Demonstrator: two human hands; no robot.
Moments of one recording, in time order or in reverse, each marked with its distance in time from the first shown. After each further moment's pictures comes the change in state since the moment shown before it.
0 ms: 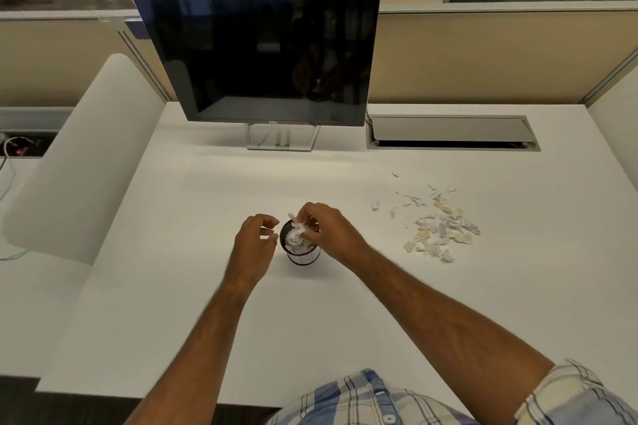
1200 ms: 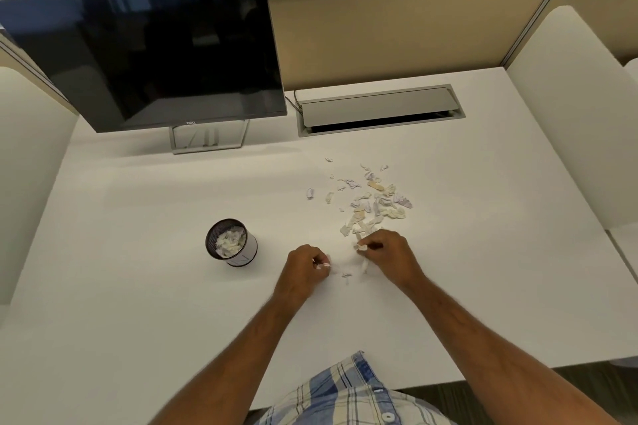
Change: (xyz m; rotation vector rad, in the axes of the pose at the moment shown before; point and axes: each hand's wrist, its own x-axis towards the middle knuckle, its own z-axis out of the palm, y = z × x) left_hand -0.061 0.051 0.200 0.221 -0.445 0.112; right_hand -0.156 0.174 -0.102 0.131 0.310 0.469
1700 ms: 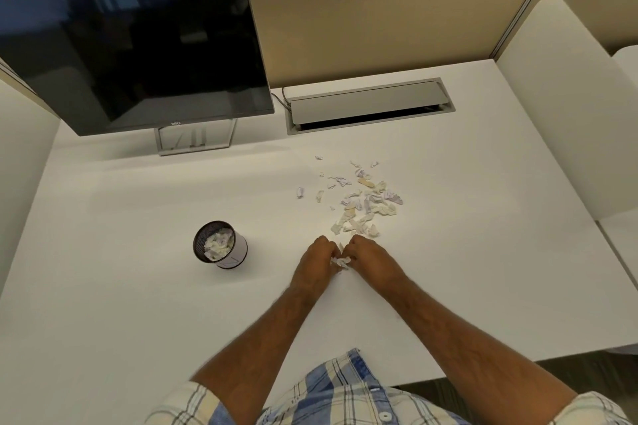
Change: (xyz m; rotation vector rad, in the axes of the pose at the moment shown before) left_hand 0.024 0.013 0.044 0.095 -0.113 0.086; right_hand 0.006 0.017 0.022 -0.528 -0.228 -0.297
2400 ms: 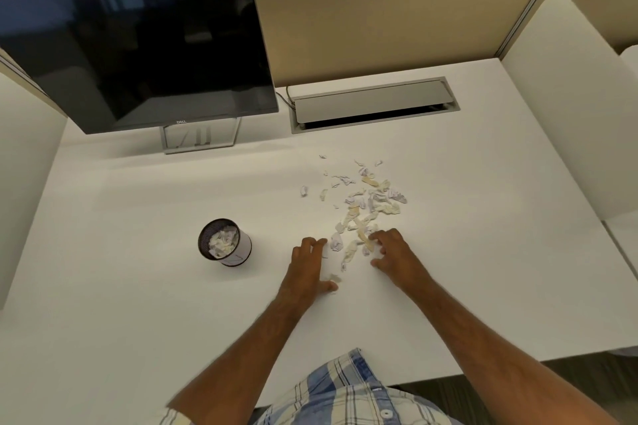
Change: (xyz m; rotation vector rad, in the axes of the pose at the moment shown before) left_hand -0.026 -0.017 -0.014 0.217 -0.027 -0.017; right_hand -0.024 0.039 -0.005 0.367 0.115 0.239
